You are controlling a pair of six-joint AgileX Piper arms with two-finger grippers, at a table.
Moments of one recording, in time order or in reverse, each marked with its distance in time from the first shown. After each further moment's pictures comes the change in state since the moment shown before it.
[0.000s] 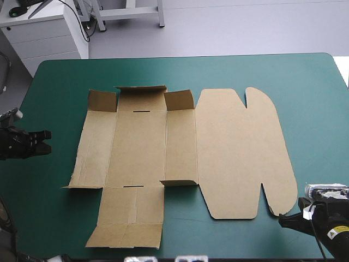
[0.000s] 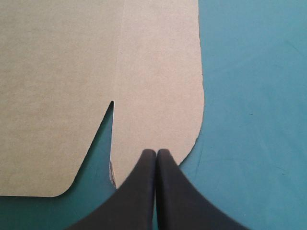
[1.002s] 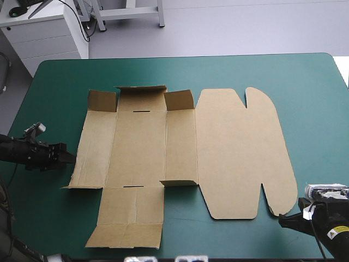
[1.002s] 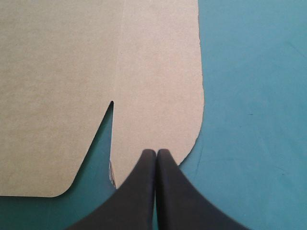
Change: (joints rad) left arm -0.030 0.153 0.131 -0.119 -0.015 0.186; right arm 0.000 -0.001 0.001 -0.001 0.000 0.000
